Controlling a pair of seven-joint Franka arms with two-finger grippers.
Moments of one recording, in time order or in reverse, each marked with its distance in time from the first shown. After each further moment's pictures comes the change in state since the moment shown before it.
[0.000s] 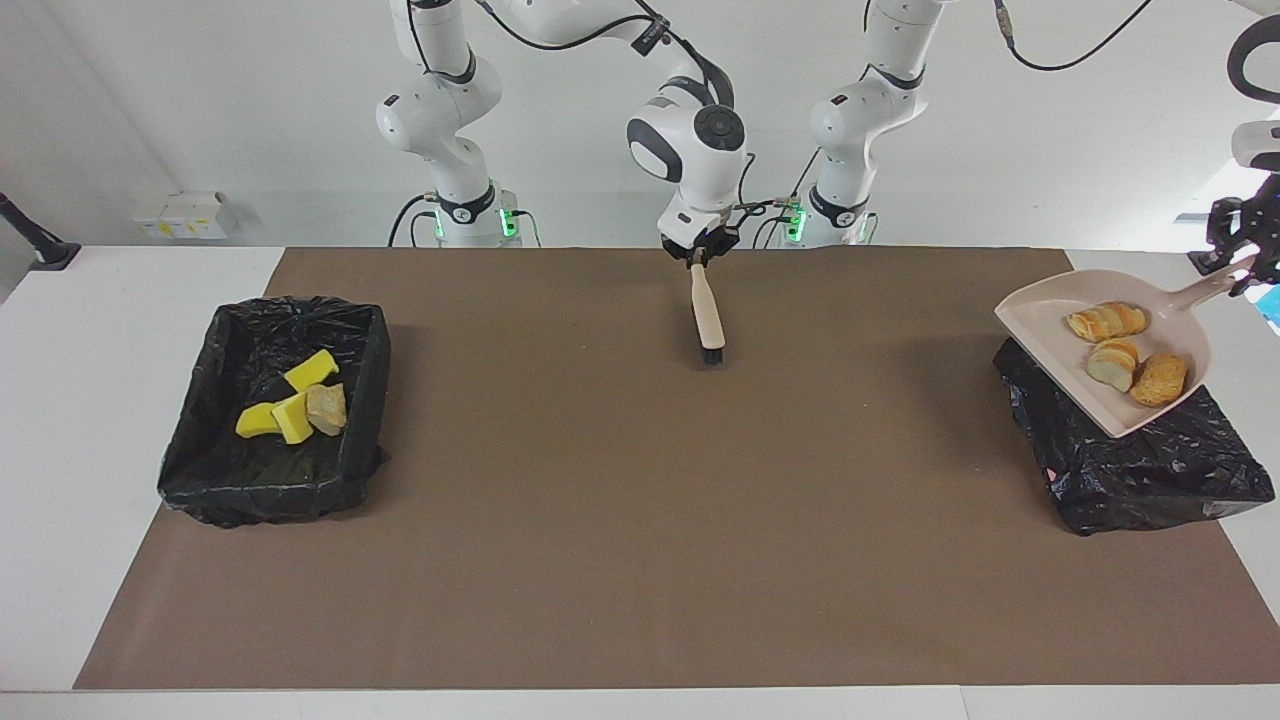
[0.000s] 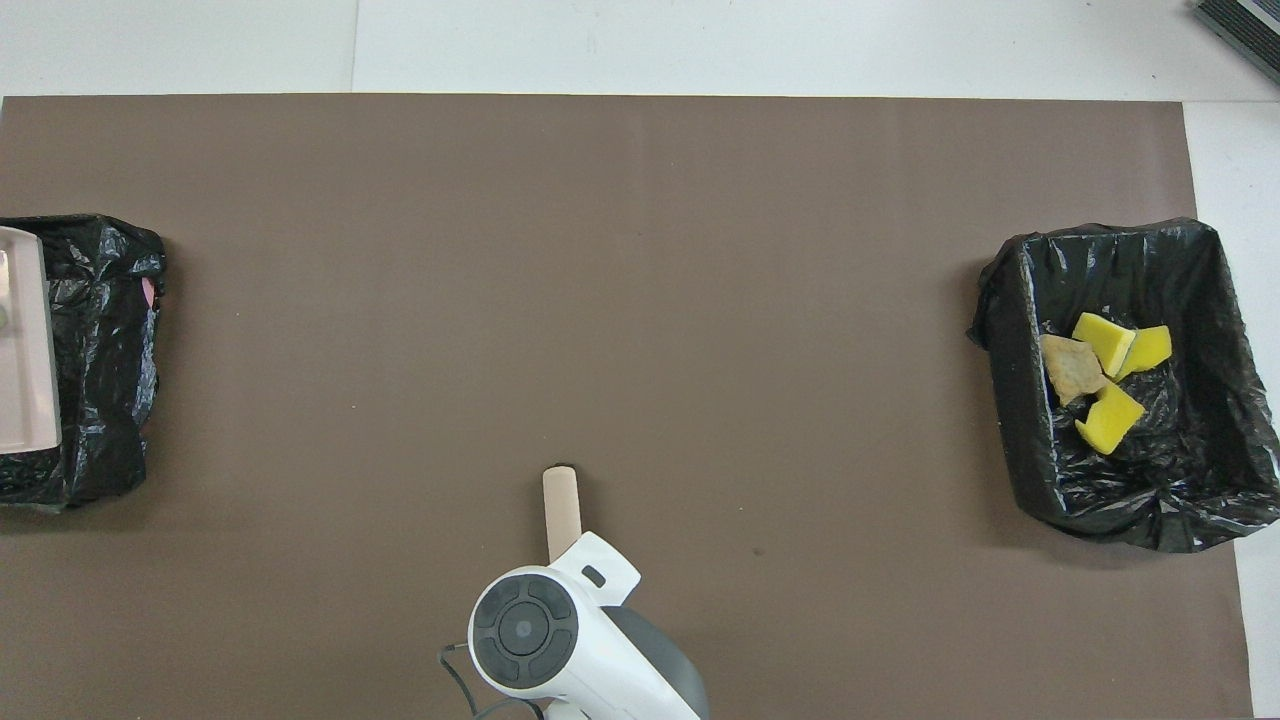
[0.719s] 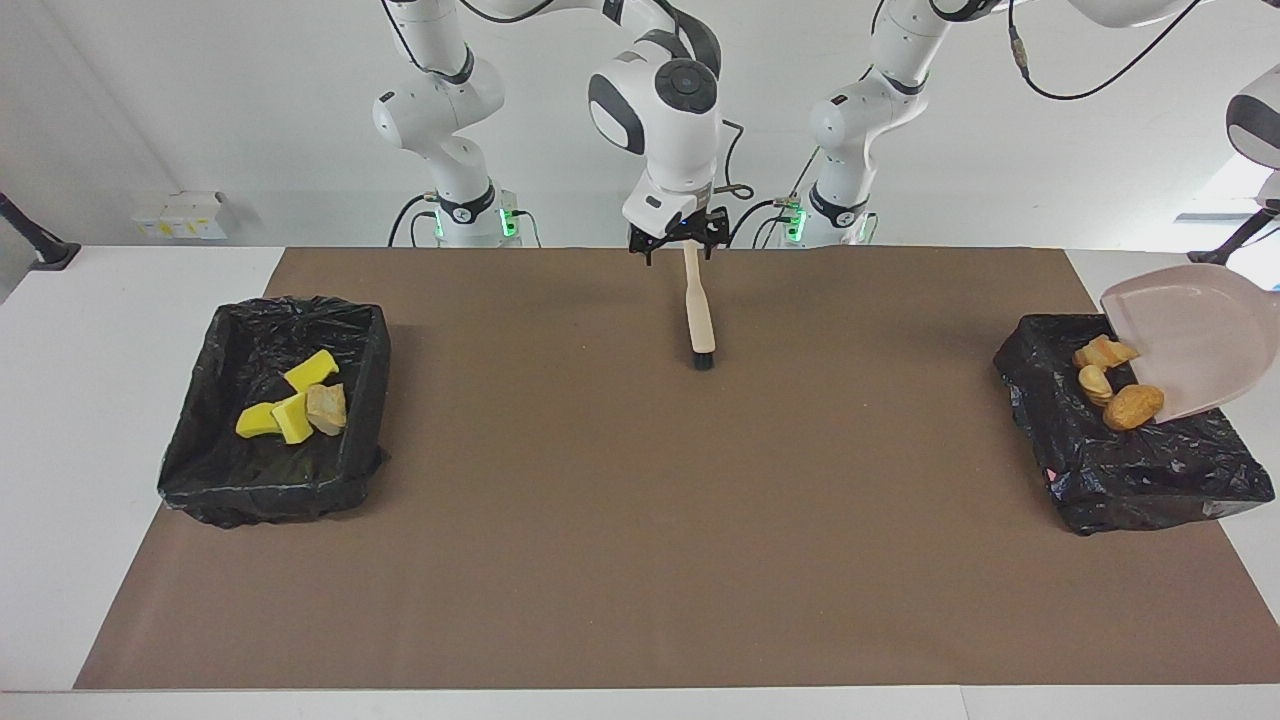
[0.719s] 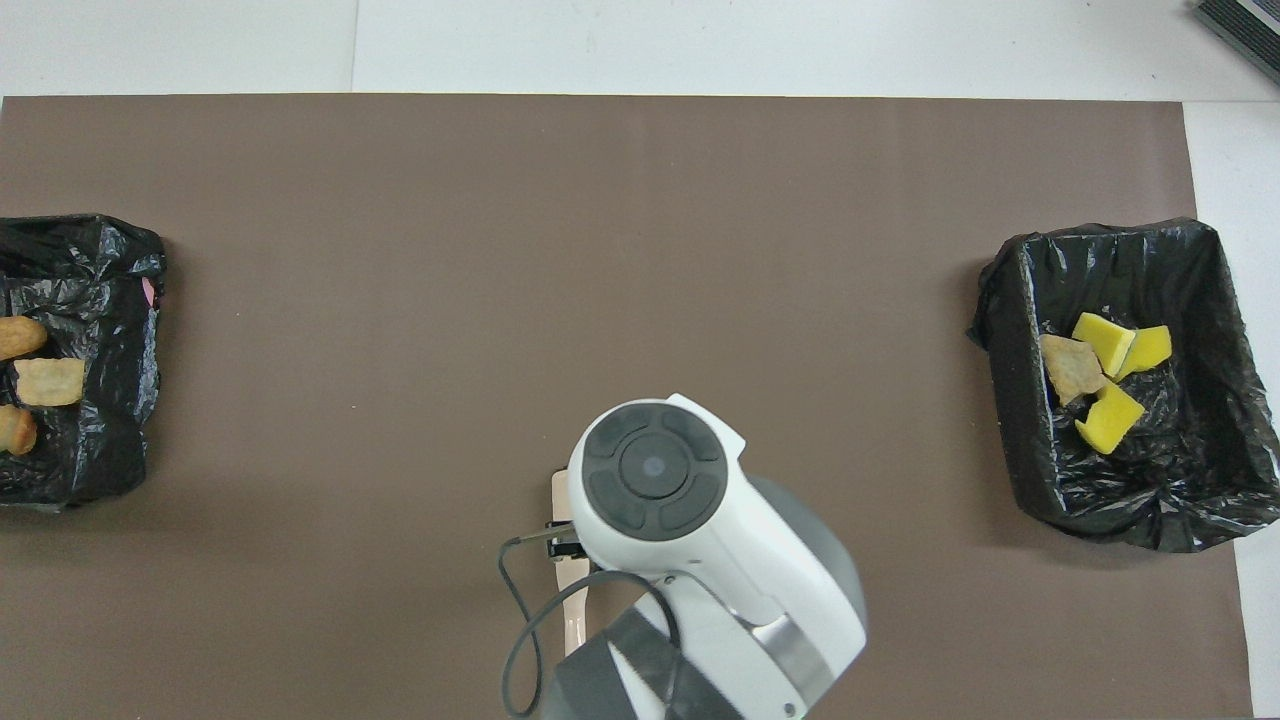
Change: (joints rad) left arm -0.023 0.021 -0.020 -0.005 0.467 0.046 0.047; right arm -0.255 -0.090 -0.021 0.274 -0.071 -0.359 -0.274
